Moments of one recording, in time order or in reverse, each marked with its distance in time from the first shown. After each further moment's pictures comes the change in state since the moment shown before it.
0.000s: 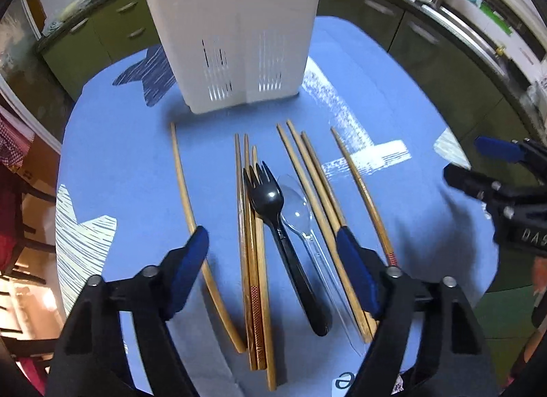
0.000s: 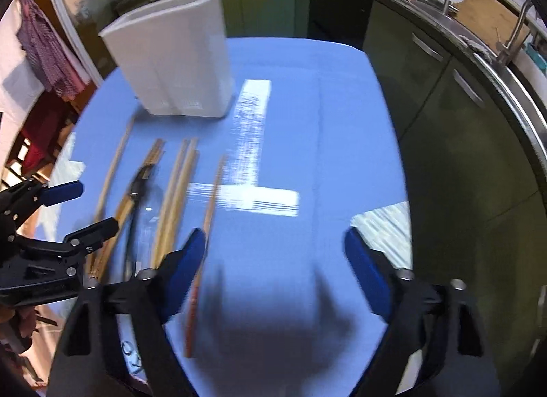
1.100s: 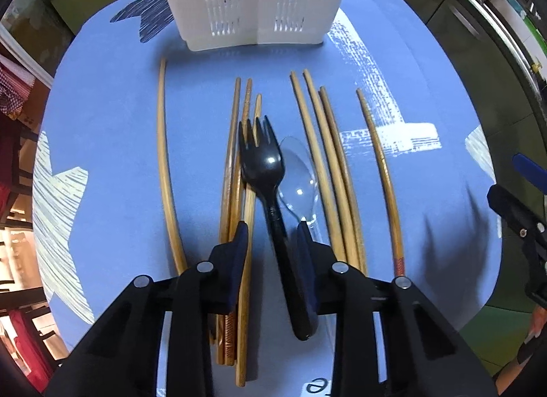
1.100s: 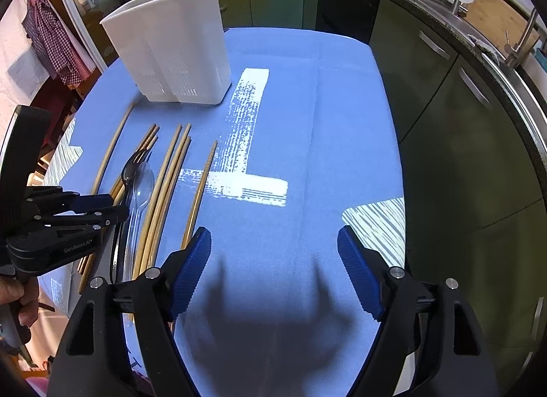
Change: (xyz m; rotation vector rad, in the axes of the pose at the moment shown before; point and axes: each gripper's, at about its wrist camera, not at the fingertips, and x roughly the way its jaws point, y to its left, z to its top) left arm 0.044 0.004 0.011 -0.148 0.203 -0.015; right arm 0.001 -0.013 -0.007 -0.027 0.010 0.034
